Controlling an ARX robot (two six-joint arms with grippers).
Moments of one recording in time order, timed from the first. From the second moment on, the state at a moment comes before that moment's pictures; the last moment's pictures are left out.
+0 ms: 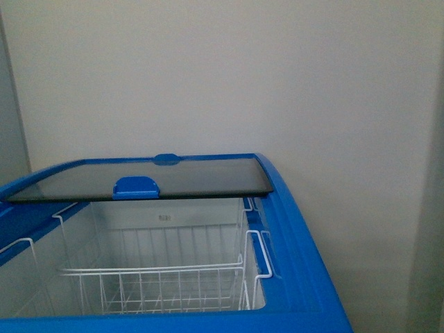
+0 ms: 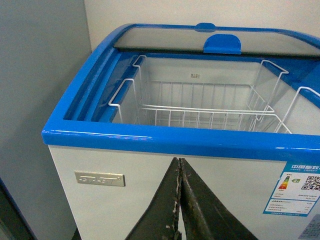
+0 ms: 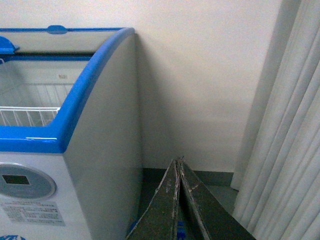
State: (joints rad) left arm 0.00 0.01 0.02 0.00 0.00 -0.01; right arm 0.00 0.01 0.02 0.00 0.00 0.00
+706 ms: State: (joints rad) left arm 0.00 0.01 0.02 0.00 0.00 -0.01; right arm 0.00 0.01 0.02 0.00 0.00 0.00
